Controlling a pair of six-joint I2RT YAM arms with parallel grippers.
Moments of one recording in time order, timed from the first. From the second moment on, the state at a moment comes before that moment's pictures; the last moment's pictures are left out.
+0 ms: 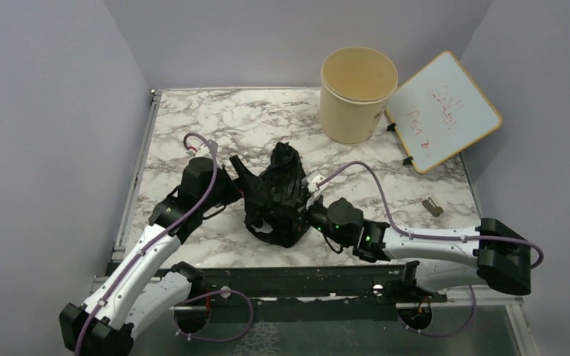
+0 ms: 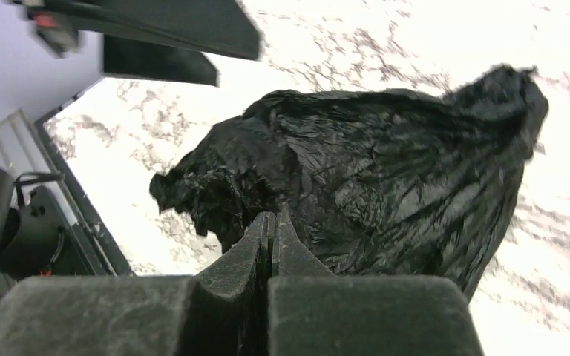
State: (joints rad) left arm -0.47 0.85 0.74 -0.46 0.05 -0.79; right arm 1.23 1.25 0.60 0.51 0.32 0.16
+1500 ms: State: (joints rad) left arm -0.47 0.70 0.56 -0.50 0.09 -0.81; right arm 0.80 1.26 0.46 1.01 -0.15 1.84
